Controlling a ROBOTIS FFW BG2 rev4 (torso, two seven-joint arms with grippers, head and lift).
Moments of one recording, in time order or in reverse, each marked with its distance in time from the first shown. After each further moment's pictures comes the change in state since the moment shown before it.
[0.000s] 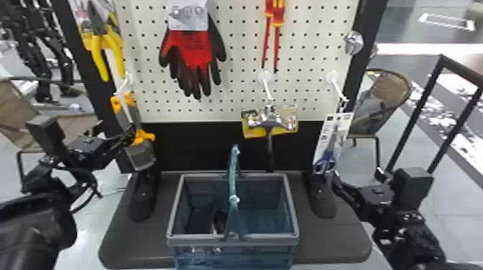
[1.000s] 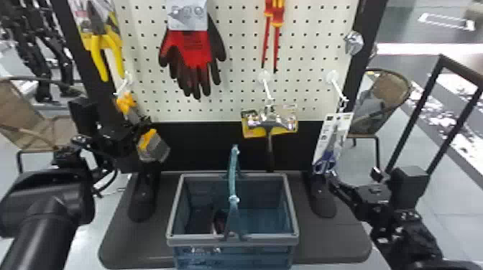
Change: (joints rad) left arm -0.107 -0.006 -0.101 0.059 -0.126 0.115 0.025; right arm -0.013 0.000 0.005 0.020 -0.003 -0.002 0.022
